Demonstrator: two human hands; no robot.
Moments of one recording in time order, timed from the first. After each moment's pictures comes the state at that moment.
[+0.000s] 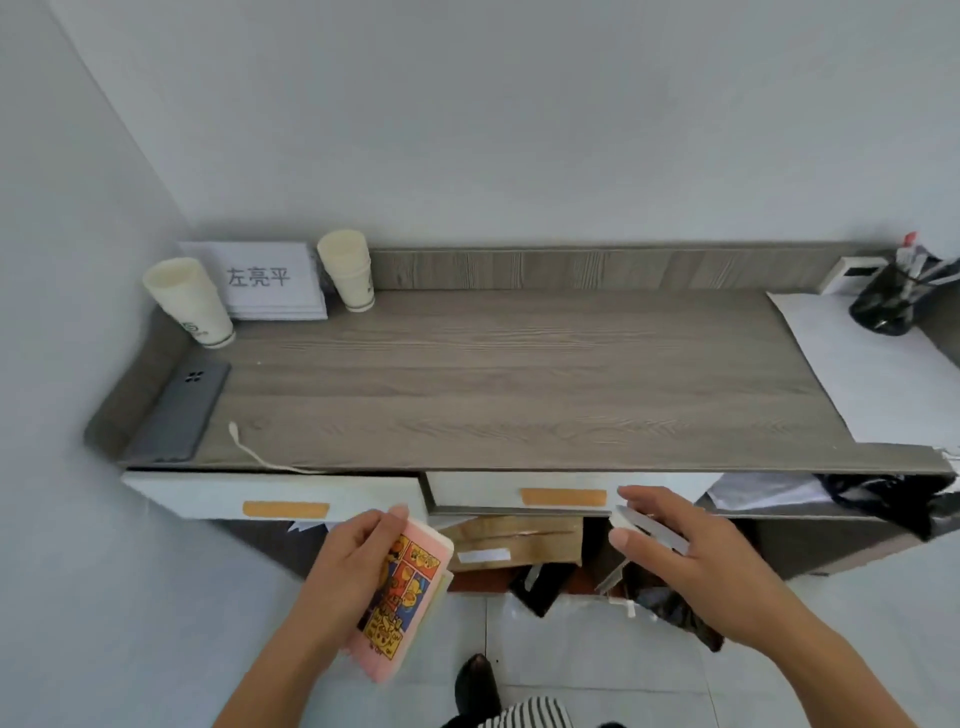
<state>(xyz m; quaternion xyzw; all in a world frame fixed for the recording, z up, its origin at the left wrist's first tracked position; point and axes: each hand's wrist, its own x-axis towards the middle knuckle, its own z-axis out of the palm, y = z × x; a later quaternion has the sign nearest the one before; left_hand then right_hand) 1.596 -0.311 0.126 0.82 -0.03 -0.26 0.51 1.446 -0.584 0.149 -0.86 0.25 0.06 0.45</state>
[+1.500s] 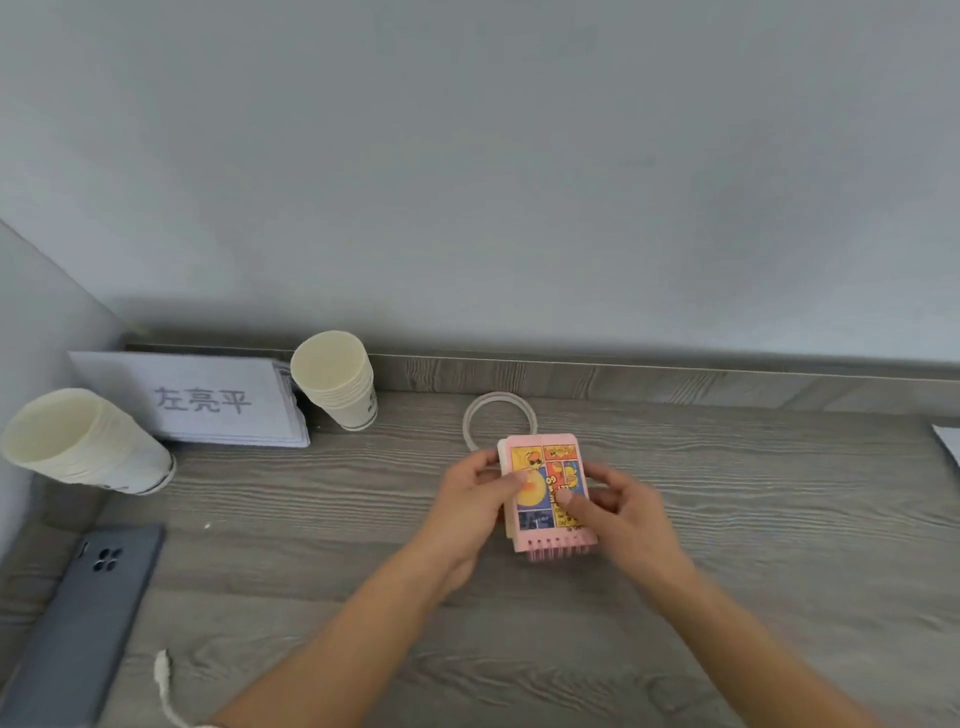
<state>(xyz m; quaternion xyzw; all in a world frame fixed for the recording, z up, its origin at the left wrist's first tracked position) 1.872 -0.500 0.112 0.64 0.06 -0.40 0.65 1.780 -0.638 0.099 -0.66 0.33 0.01 0.68</state>
